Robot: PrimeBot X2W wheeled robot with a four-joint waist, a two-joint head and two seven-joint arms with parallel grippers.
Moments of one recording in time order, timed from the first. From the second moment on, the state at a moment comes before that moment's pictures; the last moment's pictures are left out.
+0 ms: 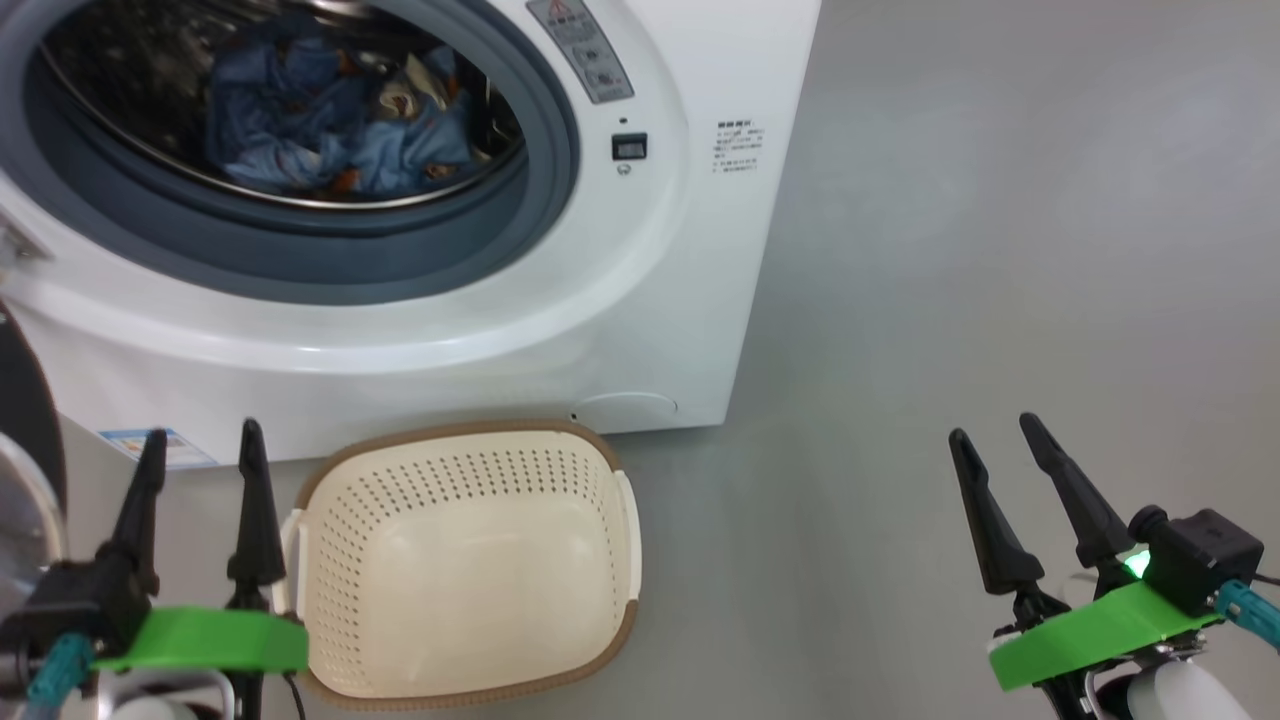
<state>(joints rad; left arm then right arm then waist) -0.25 0.07 0.14 0.31 -0.16 -0.13 -0.26 -0.09 -0.23 0.19 0.12 0.44 0.12 -0.25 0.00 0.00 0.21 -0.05</state>
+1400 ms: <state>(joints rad) -0.04 0.04 0.18 0.18 -0.19 -0.13 -0.26 -0.03 -0.23 0.16 0.11 0.44 0.12 -0.25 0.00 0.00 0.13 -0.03</state>
